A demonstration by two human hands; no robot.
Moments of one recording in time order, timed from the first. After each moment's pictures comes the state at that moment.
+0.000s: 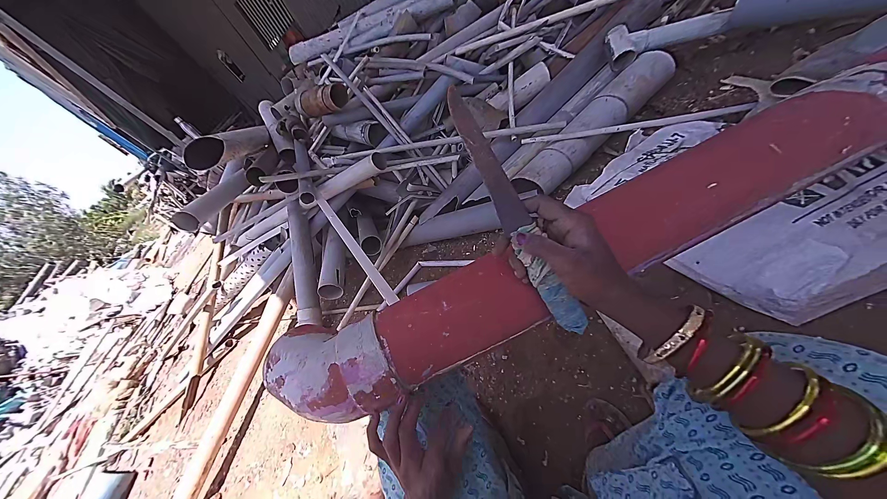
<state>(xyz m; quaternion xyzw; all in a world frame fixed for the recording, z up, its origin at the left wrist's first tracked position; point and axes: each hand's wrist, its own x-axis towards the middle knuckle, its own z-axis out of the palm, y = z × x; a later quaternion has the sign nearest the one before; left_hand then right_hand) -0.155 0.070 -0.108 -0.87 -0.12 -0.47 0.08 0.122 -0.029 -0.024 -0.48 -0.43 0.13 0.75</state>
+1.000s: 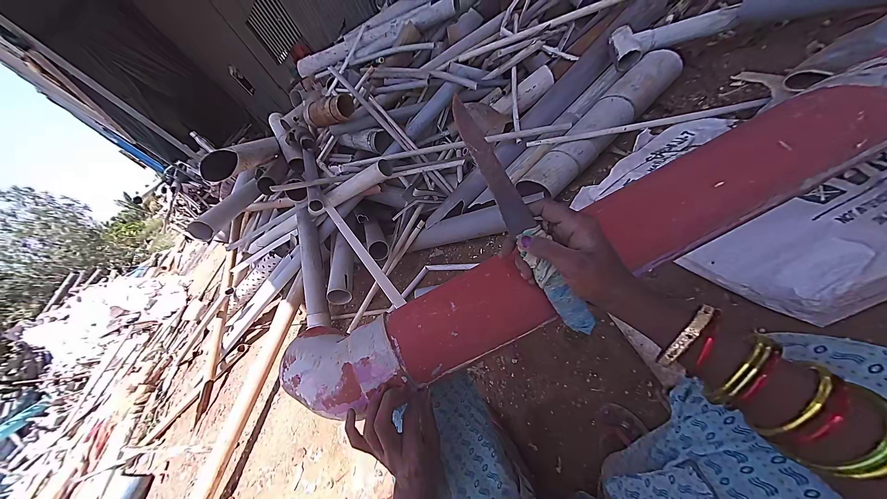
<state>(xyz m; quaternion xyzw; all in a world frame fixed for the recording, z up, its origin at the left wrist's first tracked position) -0.145 0.097 -0.090 -0.82 -0.15 -0.54 0.14 0.123 -0.027 -0.024 -0.49 -0.43 0.13 0.75</state>
